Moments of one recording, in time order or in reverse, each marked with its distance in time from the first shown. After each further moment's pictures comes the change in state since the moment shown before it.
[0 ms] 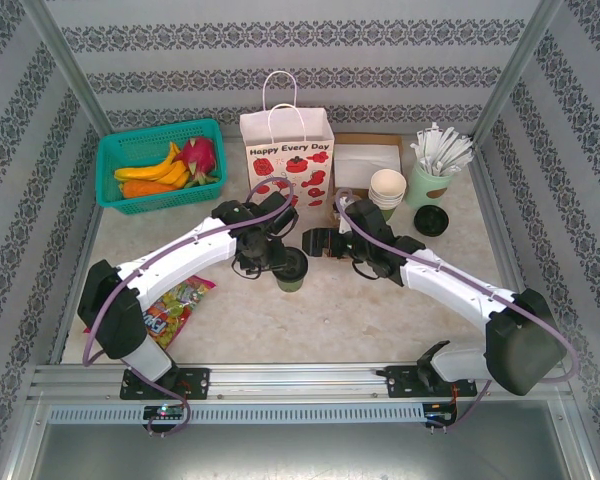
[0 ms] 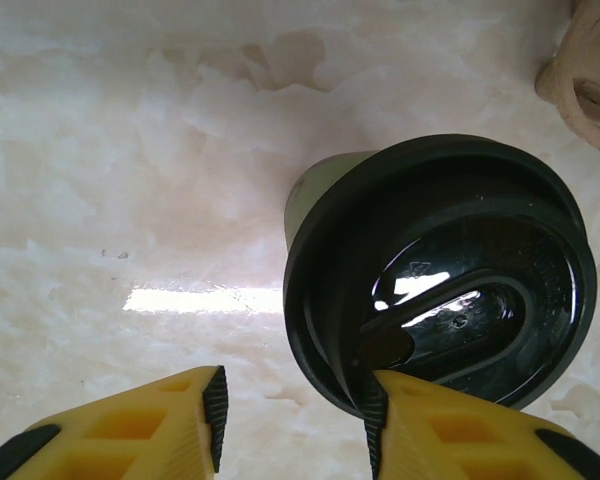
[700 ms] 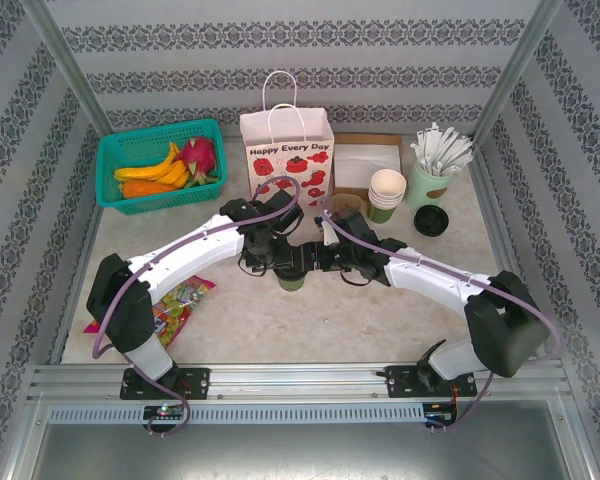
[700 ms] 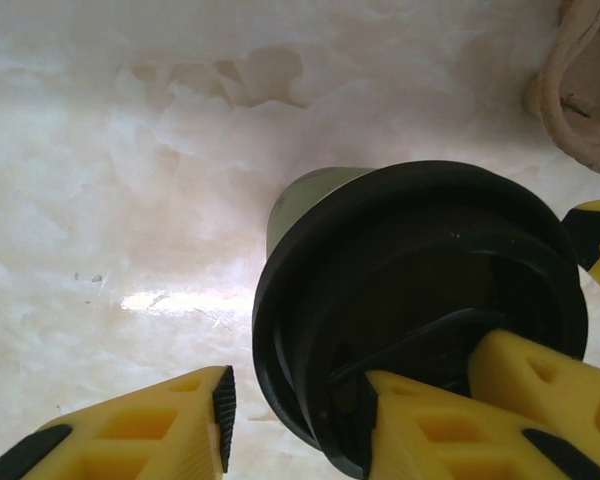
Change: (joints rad) left arm 0.000 0.053 0.025 0.031 0.002 0.008; right arm 0.068 0.115 -0.006 0.035 -0.151 0.042
